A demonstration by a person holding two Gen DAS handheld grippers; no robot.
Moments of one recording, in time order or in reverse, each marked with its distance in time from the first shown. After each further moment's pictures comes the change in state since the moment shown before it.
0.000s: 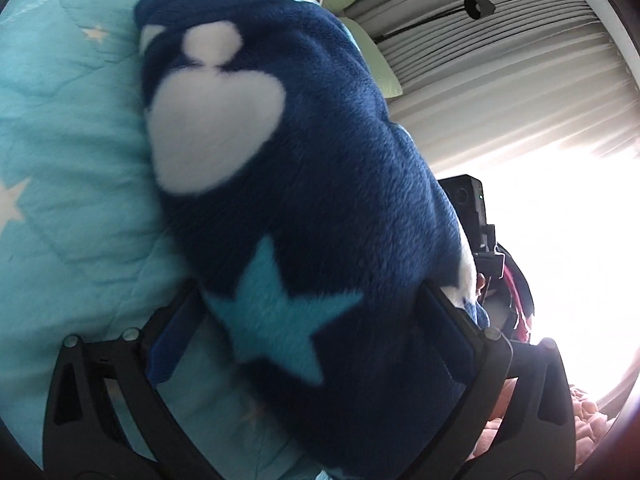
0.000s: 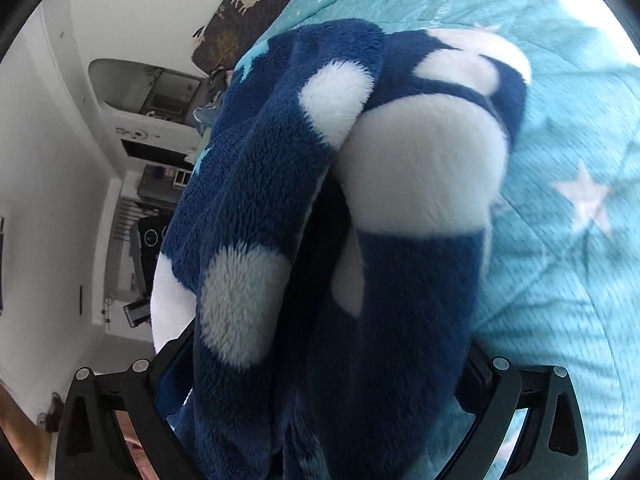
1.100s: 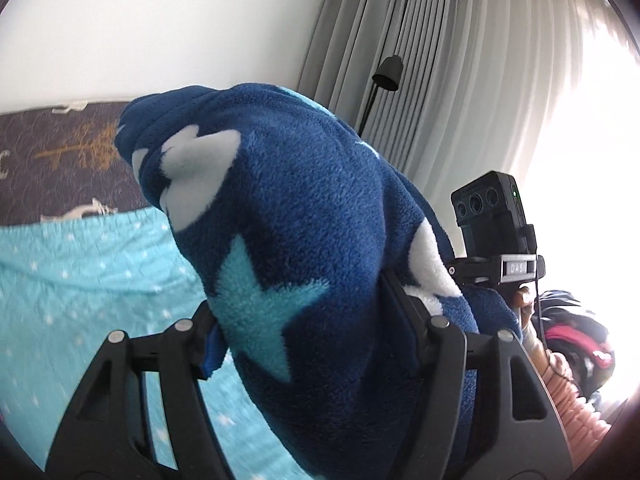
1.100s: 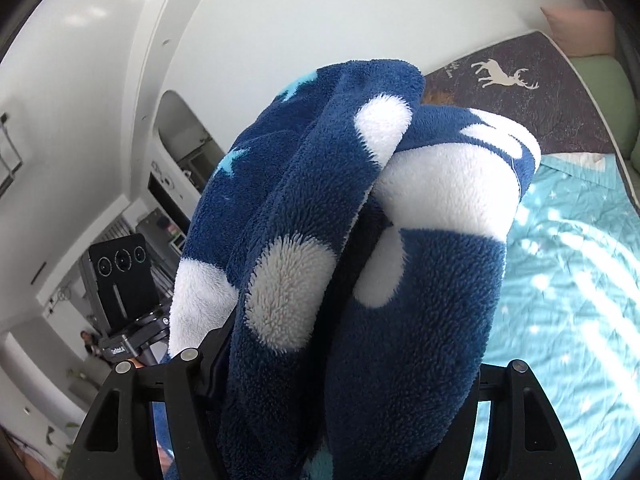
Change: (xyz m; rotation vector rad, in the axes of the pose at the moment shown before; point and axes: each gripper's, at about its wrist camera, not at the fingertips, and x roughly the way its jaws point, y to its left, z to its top) left arm -0.115 -0.235 0.253 0.640 -0.441 0.263; right arm -0.187 0.209 0.216 -0.402 -0.500 -0.105
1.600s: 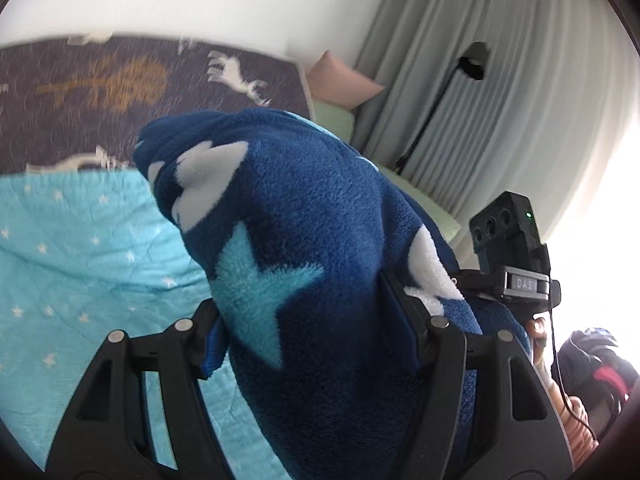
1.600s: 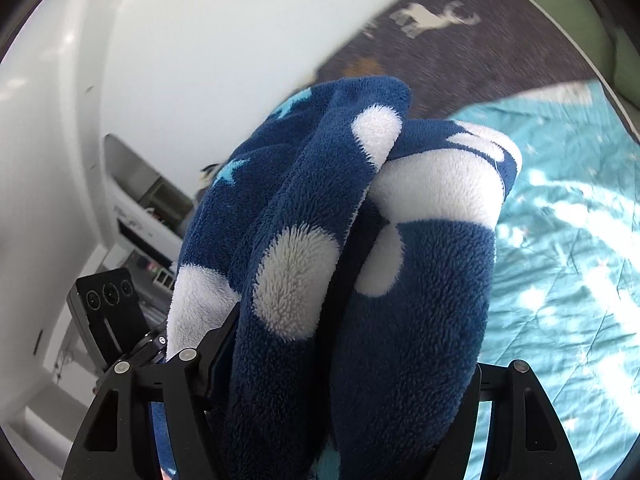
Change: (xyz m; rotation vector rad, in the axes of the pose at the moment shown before) left arm 0.188 0.142 -0.015 -0.178 0.078 0.071; right arm 0.113 -0.174 0.040 0.238 0.022 -0.063
